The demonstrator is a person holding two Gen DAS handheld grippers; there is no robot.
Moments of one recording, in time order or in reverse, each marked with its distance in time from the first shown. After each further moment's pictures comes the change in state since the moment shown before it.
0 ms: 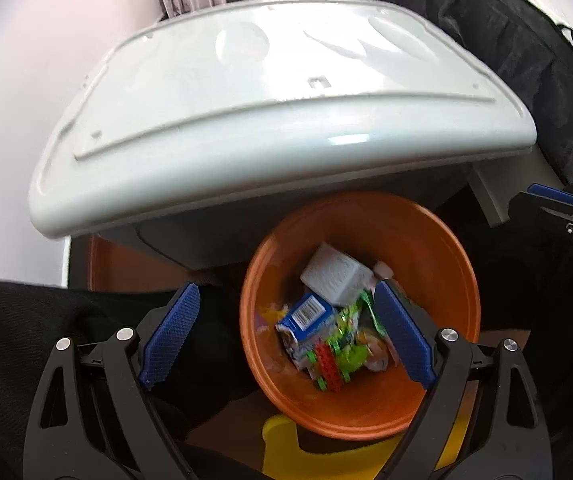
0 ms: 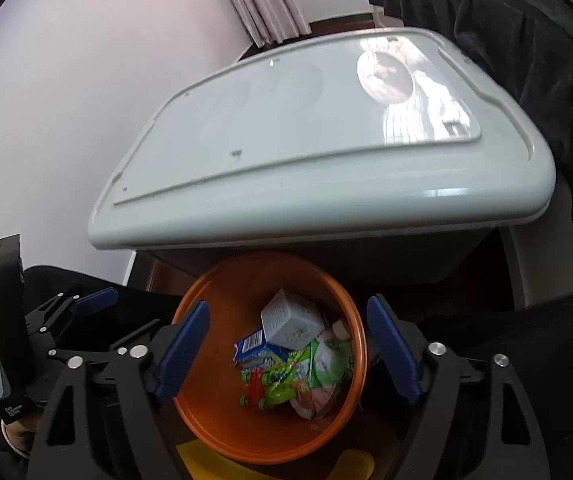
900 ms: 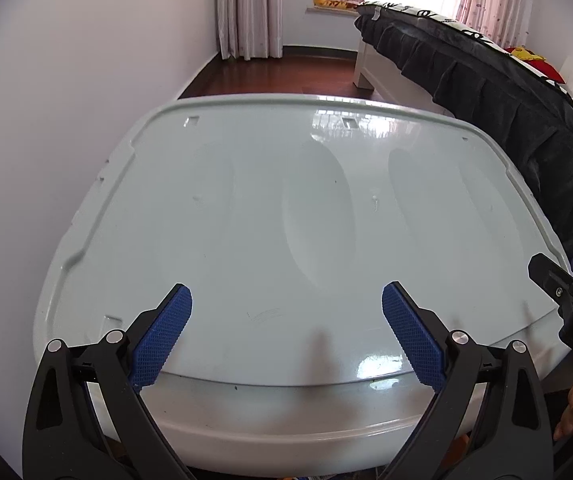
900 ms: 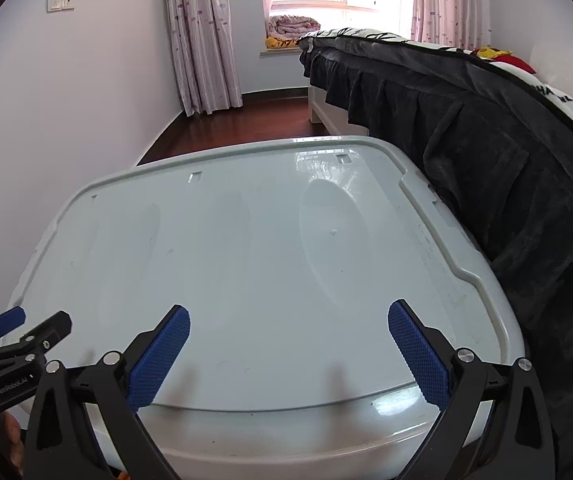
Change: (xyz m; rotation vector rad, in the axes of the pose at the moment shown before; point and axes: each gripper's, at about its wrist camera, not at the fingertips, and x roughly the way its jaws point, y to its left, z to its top) left arm 0.036 0.056 0.149 -0.196 -0.193 0.053; right arm 0.053 0.002 0.143 0.009 -0.256 -0.329
